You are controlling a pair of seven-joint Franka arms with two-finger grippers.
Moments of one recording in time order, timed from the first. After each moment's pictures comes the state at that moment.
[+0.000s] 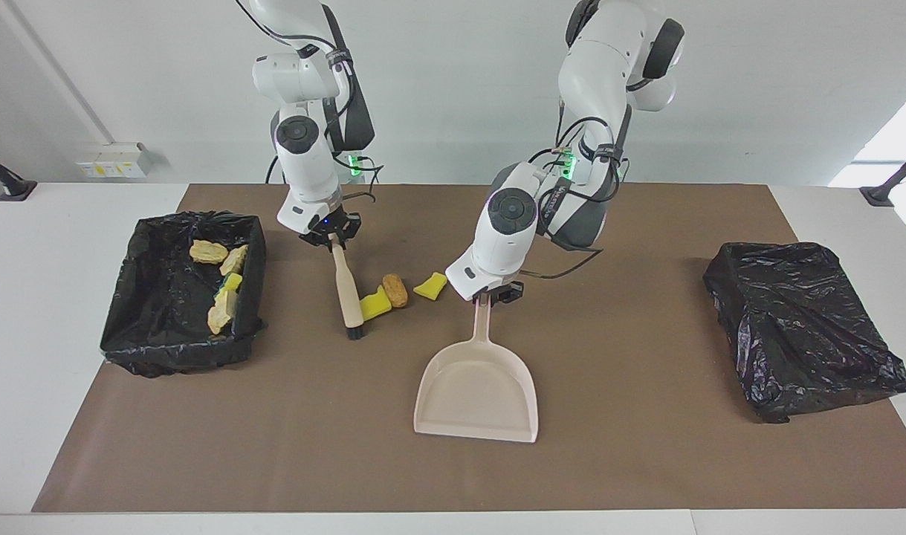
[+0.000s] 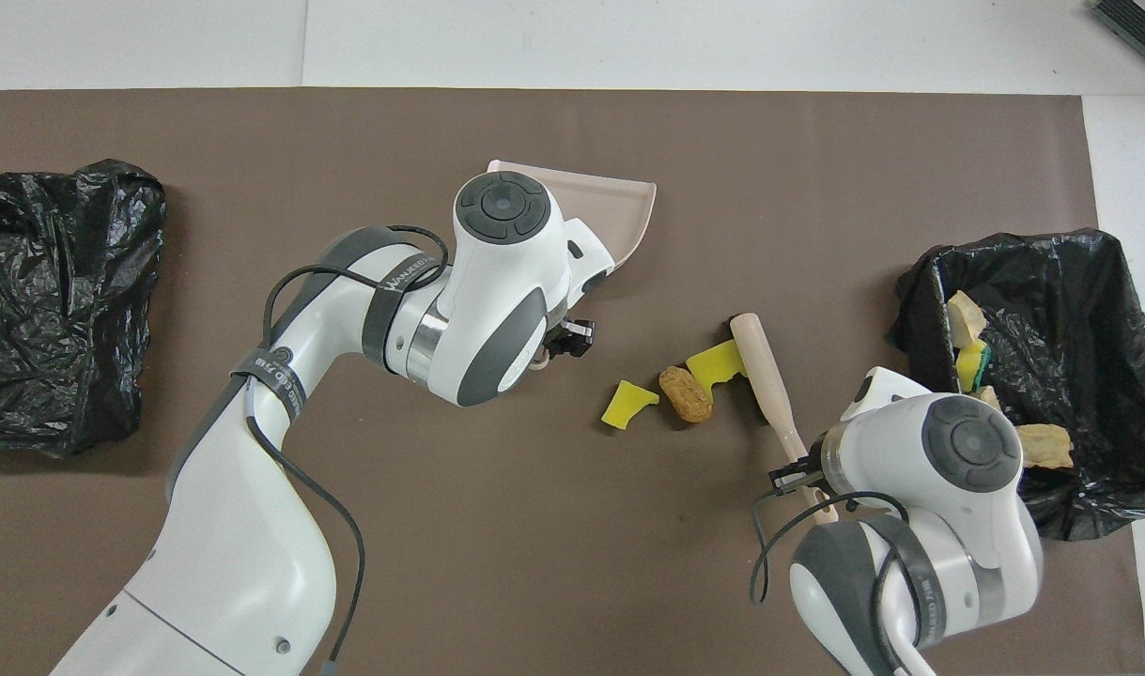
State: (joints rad) left arm -0.55 0.54 -0.07 -1.46 -0.10 1.88 -0.35; right arm 0.03 -0.16 0.23 -2.48 0.08 2.22 -0.07
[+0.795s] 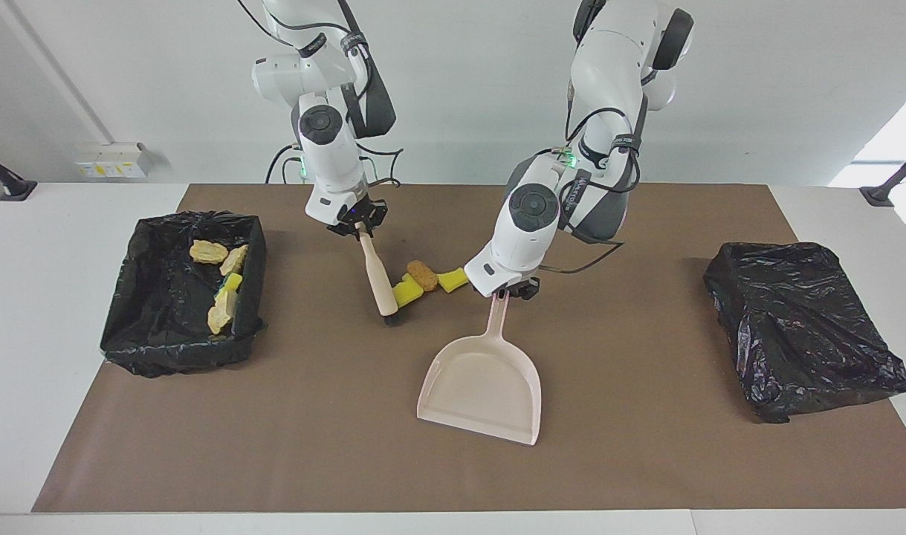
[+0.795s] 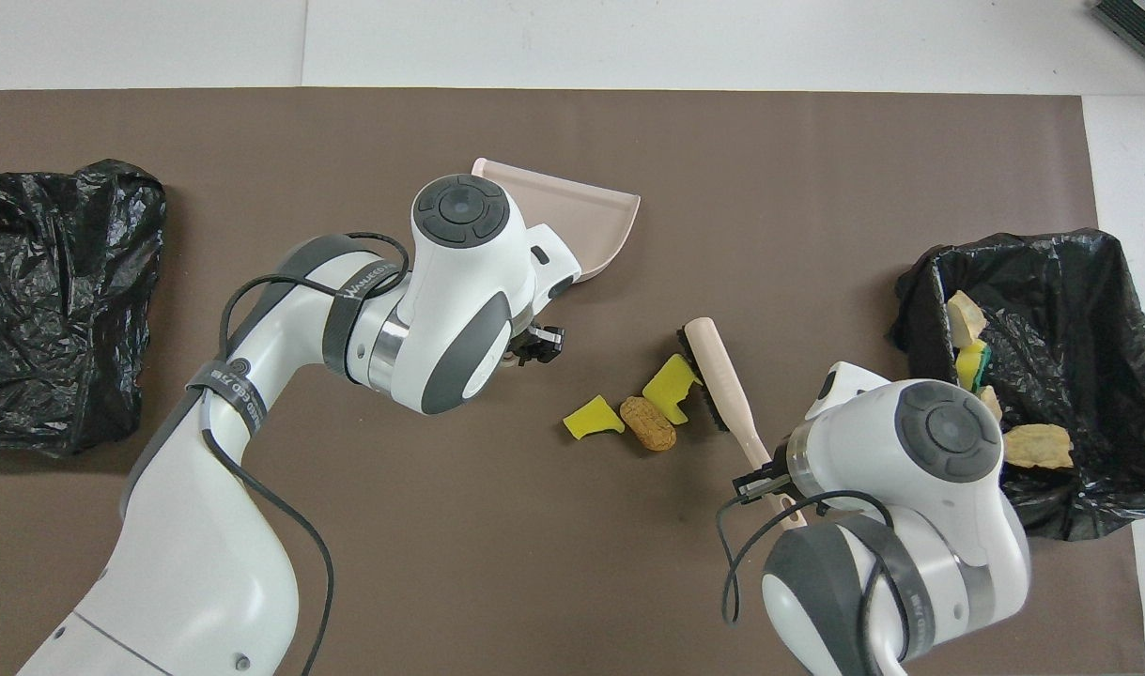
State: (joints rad) left arm -0.52 0.46 -0.07 -1.59 -0.09 1.94 -0.31; right arm 0.09 -0.17 0.23 -2.36 0.14 2.07 -0.07
